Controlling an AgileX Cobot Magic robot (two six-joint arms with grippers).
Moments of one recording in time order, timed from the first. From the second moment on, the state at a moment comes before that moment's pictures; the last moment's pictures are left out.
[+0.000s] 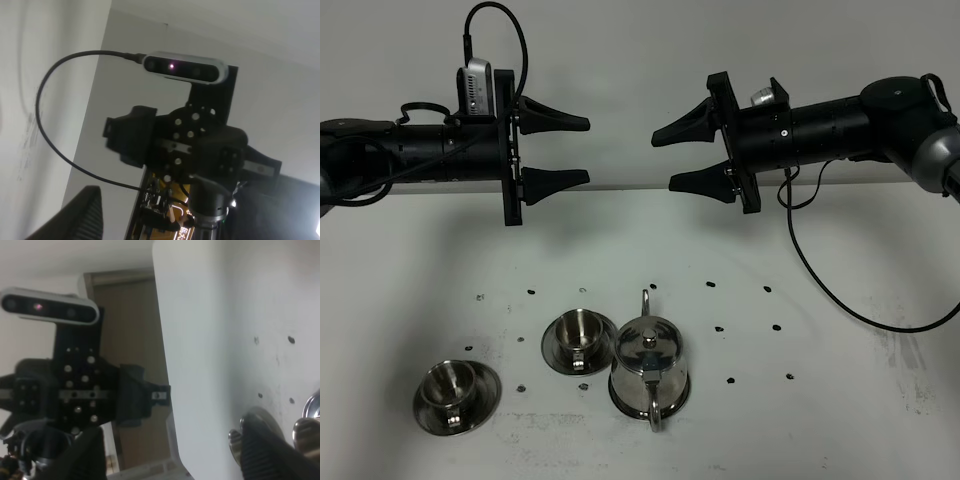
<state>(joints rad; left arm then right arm) -0.02 2.37 -1.92 -1.50 1.17 0.11 0.14 2.43 -2.16 1.31 1.21 -0.08</state>
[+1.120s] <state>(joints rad) 0.11 2.31 -1.92 -1.38 1.18 0.22 0.04 2.37 -2.16 1.38 1.21 -0.38</state>
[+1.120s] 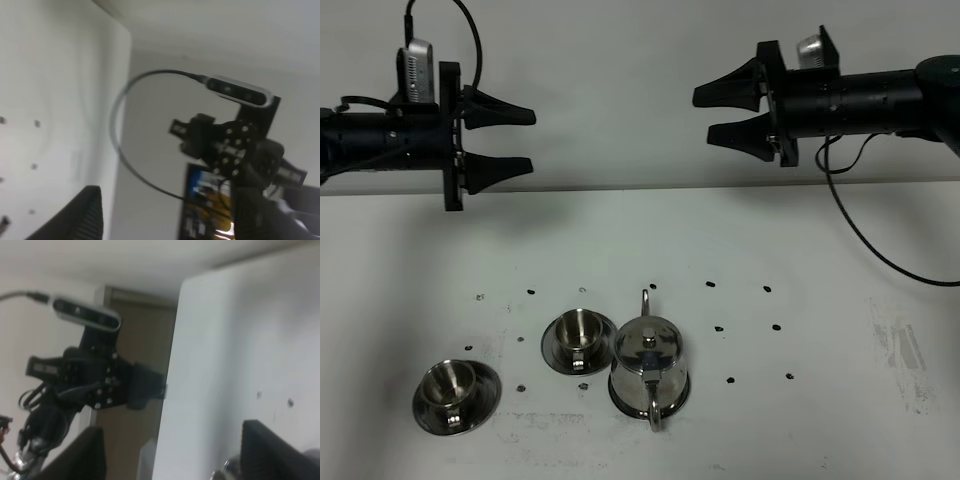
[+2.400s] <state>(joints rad) 0.23 1.36 -1.69 -0.27 1.18 0.04 -0.15 1.86 -2.16 0.68 1.22 -0.45</state>
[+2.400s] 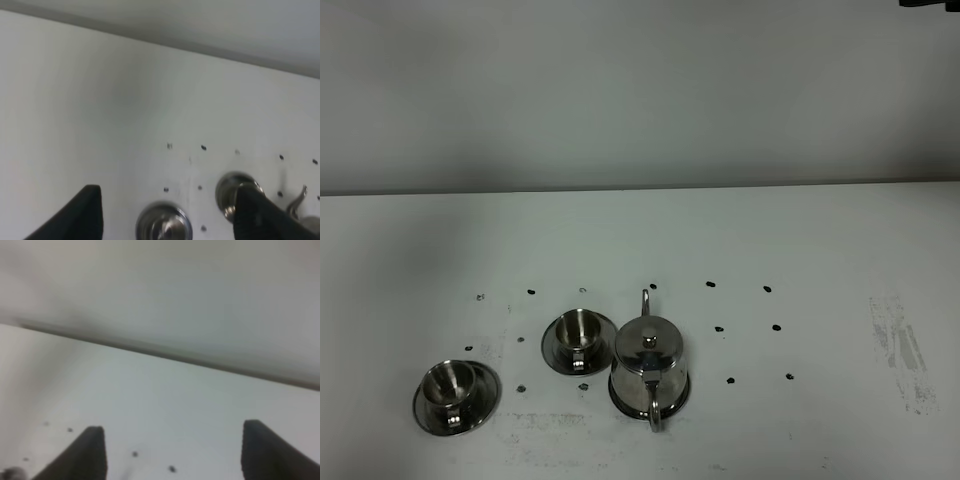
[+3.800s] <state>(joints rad) 0.10 0.19 -0.57 -0.06 1.03 0.10 -0.15 1.80 -2.16 0.66 1.22 -0.43</state>
